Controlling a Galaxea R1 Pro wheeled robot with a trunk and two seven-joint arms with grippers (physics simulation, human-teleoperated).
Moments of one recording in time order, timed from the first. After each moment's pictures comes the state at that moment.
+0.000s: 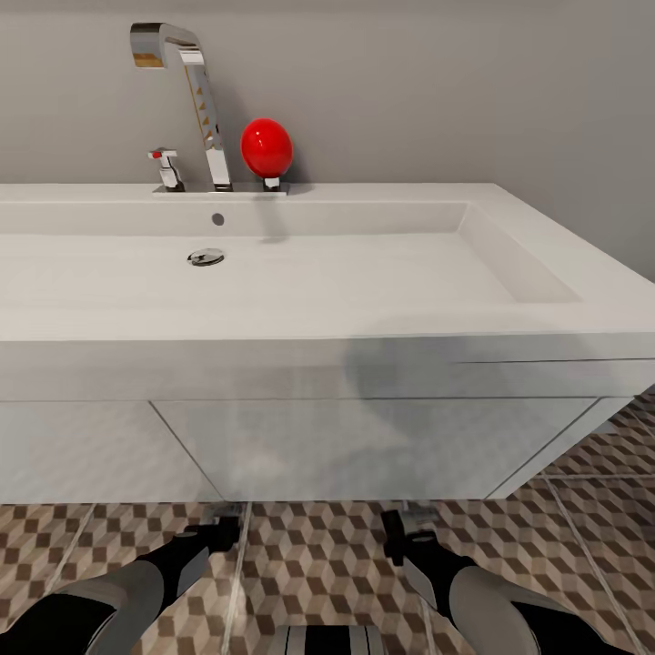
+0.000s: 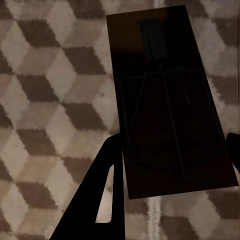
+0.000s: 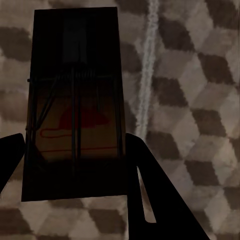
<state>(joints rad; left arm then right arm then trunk) -0.79 0.02 -0.19 0.00 0.19 0.00 0.06 -0.78 0.12 -0.20 -0.01 0.33 0.08 -0.20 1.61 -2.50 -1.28</state>
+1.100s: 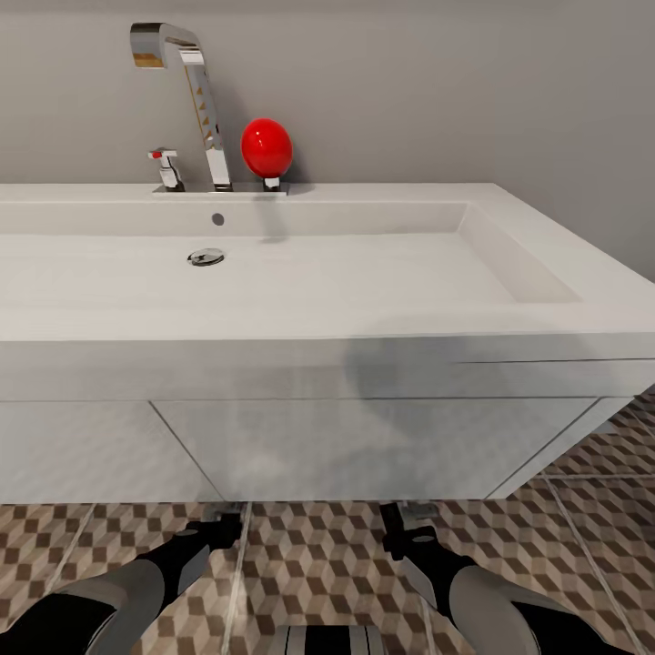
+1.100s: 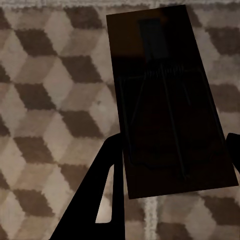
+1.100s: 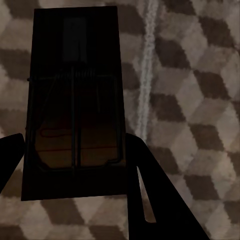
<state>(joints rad) -0.79 0.02 -0.19 -0.02 0.19 -0.01 0.05 -0.78 0.12 -0.20 -0.01 0.33 0.03 -0.21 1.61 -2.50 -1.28</state>
